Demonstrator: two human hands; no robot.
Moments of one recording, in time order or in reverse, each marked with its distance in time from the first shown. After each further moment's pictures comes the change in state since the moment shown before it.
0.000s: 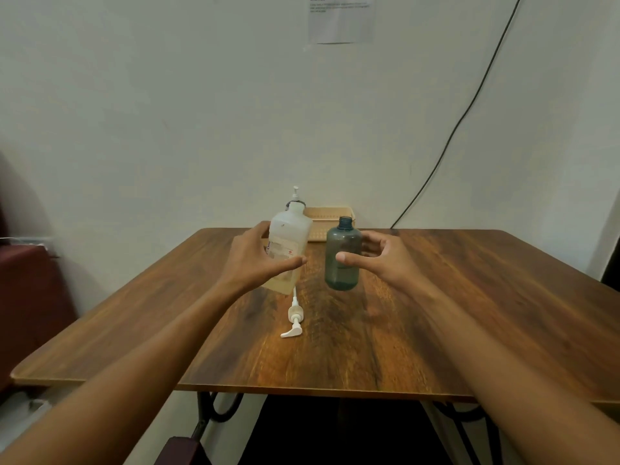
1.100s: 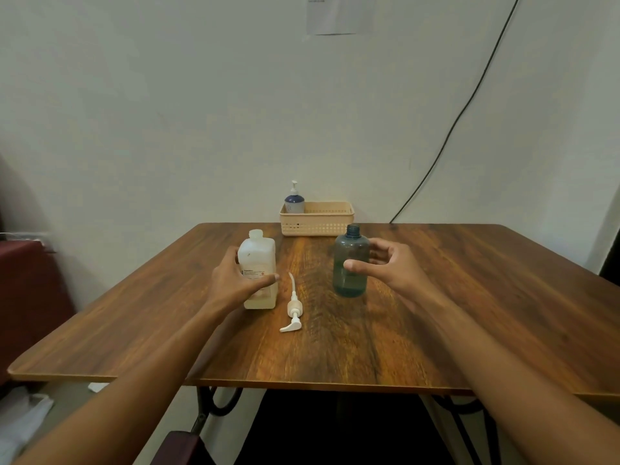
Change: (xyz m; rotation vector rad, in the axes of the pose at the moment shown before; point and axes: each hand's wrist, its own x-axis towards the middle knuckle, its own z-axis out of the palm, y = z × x) left_hand -0.033 -0.077 0.022 -0.153 -0.002 -0.383; right_hand -0.018 0.017 -0.008 0.023 0.006 0.051
